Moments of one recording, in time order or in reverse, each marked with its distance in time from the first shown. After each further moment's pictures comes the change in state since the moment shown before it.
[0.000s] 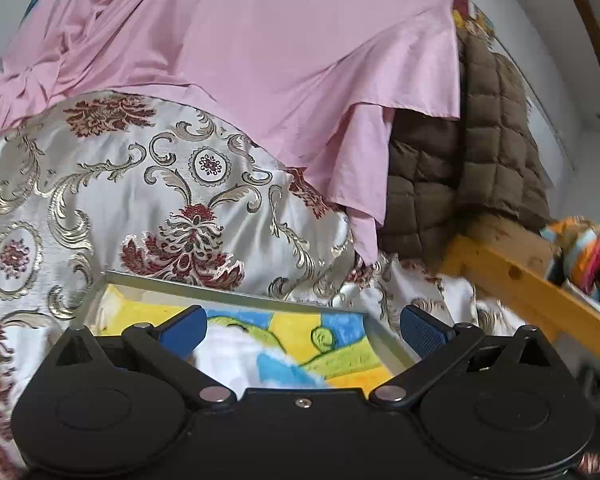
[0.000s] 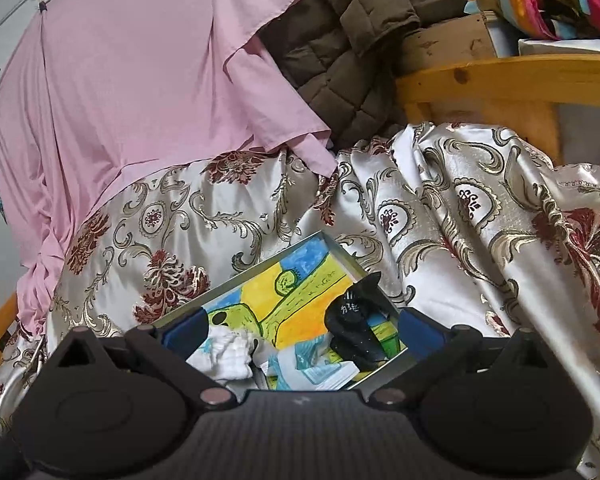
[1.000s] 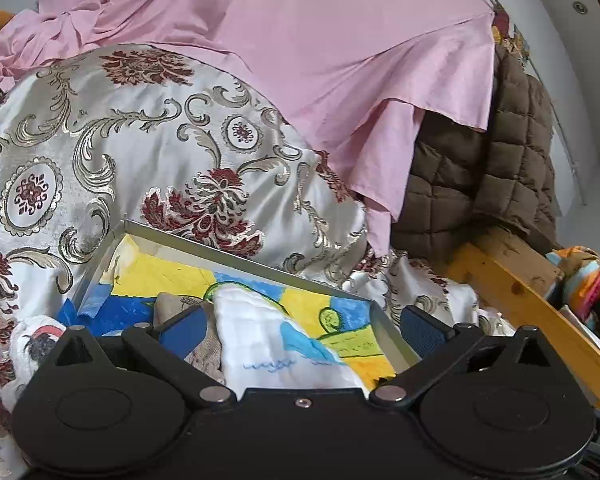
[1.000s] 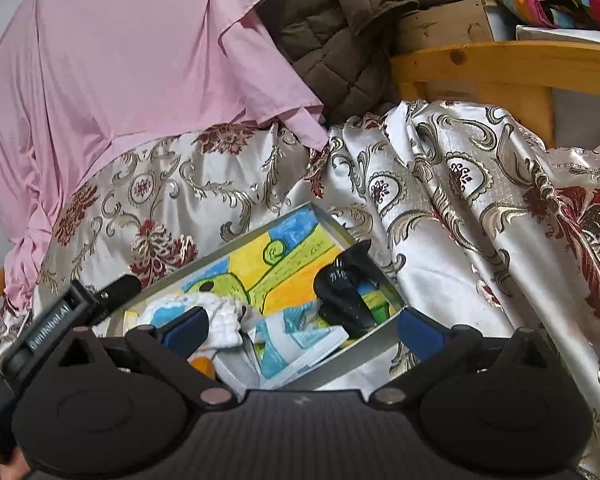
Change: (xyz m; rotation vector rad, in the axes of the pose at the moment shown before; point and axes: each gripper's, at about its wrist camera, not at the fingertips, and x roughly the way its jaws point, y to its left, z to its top) left arm -0.012 0.027 -0.014 -0.146 0.040 -0.008; right arm 0.001 0.003 -0.013 -0.035 0.076 -0.042
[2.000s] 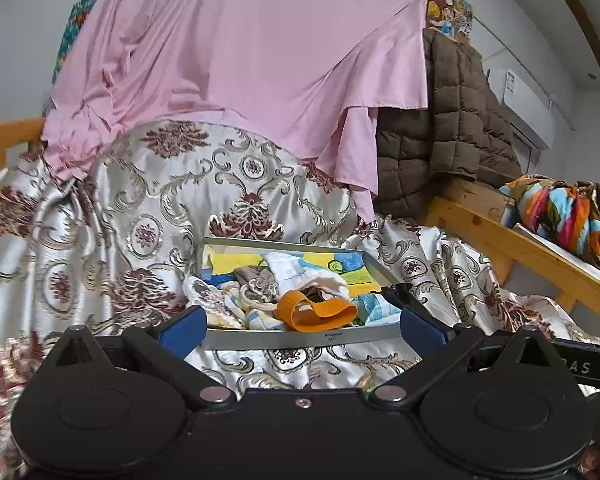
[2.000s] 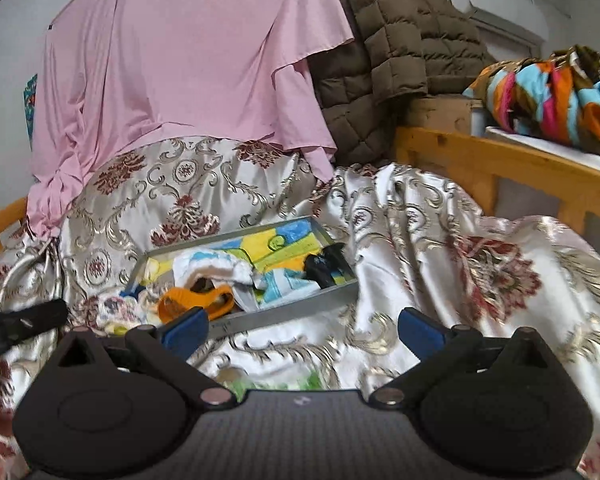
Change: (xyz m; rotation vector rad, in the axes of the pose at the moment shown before) left arm -0.250 -0.043 -0.032 0.260 0.006 0.096; right arm -0.166 0.021 -0.057 -0.263 -0.097 -0.074
